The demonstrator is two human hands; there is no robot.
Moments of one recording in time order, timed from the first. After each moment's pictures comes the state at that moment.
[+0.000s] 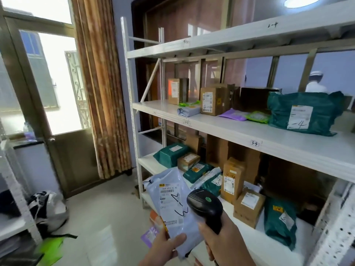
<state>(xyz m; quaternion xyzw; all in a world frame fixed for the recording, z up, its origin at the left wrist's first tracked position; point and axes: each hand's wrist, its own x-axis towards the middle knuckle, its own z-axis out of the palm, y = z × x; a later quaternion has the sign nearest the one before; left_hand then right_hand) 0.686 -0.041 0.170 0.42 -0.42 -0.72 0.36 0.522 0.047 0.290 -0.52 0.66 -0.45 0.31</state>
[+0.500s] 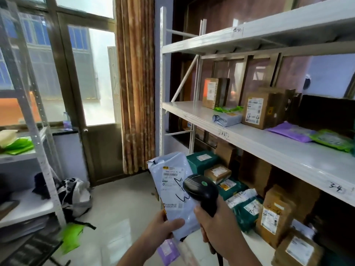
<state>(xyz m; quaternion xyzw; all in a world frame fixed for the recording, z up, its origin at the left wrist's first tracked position) 0.737 -0.207 0.209 0.47 -0.49 -0.61 0.41 0.552 -0.159 0.311 -0.63 0.55 -0.42 0.36</state>
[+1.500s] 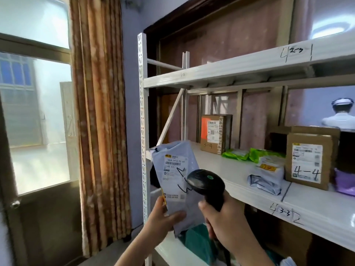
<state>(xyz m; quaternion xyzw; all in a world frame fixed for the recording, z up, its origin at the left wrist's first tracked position) 0.855 -0.659 0.312 0.34 -0.57 -0.57 0.49 0.688 -0.532 0.398 -0.59 0.56 -0.53 0.25</state>
